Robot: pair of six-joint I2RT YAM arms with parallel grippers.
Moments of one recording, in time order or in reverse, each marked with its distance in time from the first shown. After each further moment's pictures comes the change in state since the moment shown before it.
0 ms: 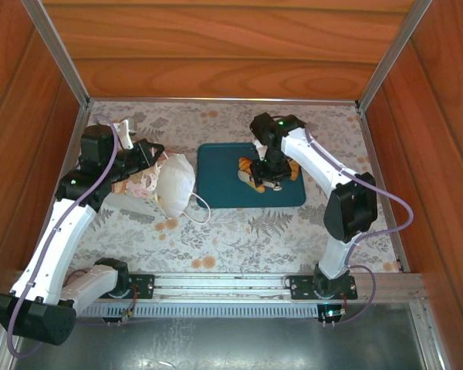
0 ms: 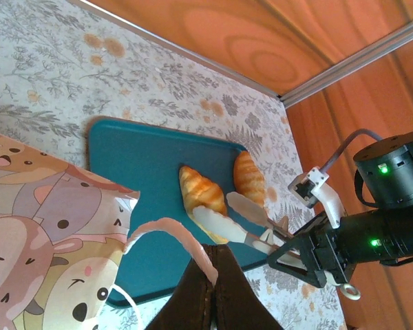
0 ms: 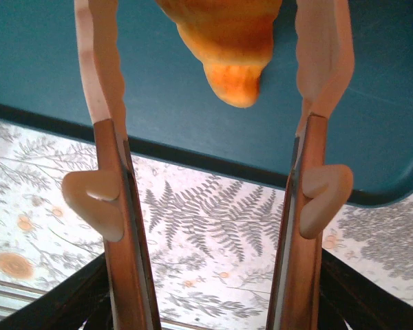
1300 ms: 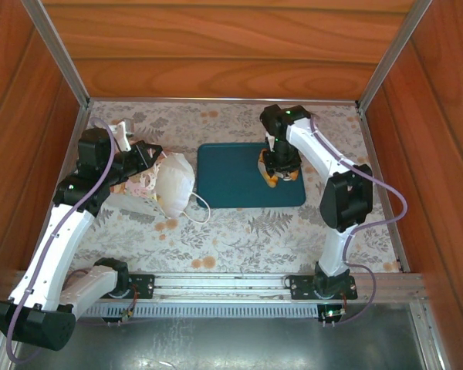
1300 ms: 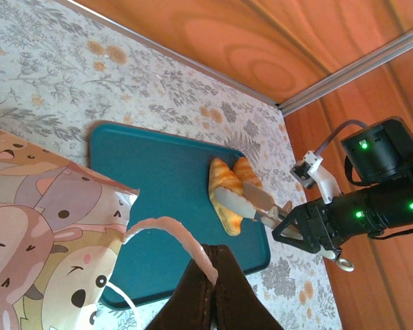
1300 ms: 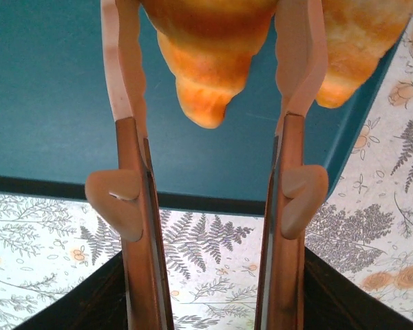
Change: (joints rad) left arm 0.000 -0.038 -0.019 0.007 -0.018 -0.023; right arm -0.103 0.096 0.107 -0.048 0.120 0.048
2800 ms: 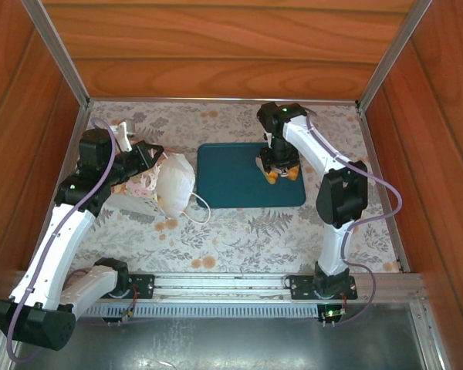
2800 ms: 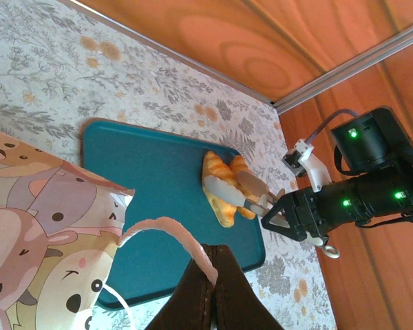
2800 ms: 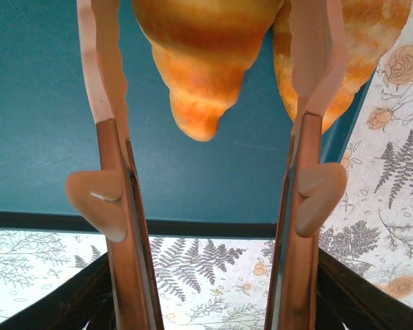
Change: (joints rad) left arm 0.000 0.002 -0.015 0.023 0.018 -0.012; right arm 0.000 0.041 0.051 0.020 0.044 -0.008
